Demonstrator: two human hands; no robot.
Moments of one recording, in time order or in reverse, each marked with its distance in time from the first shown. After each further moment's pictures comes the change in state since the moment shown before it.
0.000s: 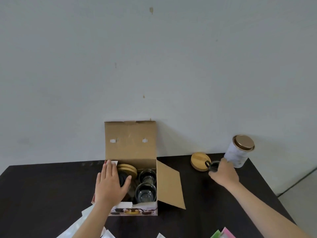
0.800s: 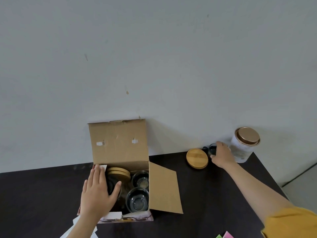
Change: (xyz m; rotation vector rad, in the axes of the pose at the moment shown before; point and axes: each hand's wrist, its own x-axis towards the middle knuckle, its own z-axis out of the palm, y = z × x) left_hand 0.002 0.004 0.005 0.024 0.004 -0.043; right_hand 0.103 0.018 0.021 -0.027 -0.041 -0.117
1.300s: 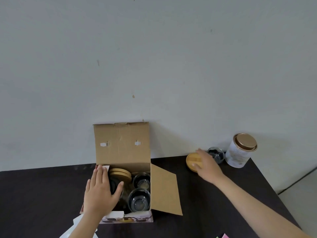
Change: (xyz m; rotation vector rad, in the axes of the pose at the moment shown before) left_hand 0.000 0.001 -0.001 -0.019 0.000 0.002; right_hand -0.064 -0.045 0.003 0.179 -0.051 -0.324
